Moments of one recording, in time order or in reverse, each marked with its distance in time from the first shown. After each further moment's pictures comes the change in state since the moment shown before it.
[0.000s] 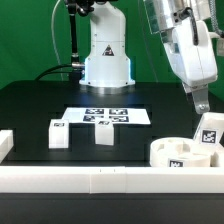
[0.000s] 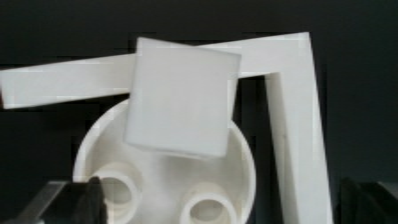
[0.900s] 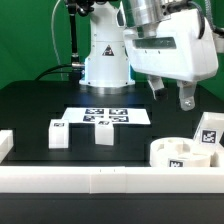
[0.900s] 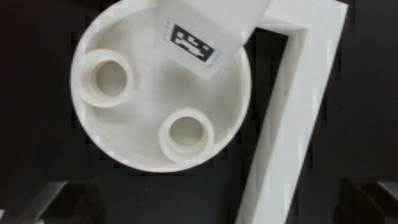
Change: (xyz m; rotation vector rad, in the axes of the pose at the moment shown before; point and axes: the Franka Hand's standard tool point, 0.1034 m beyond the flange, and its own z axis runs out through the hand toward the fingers) arm 0.036 -0.013 -0.018 -0.089 0.015 -0.384
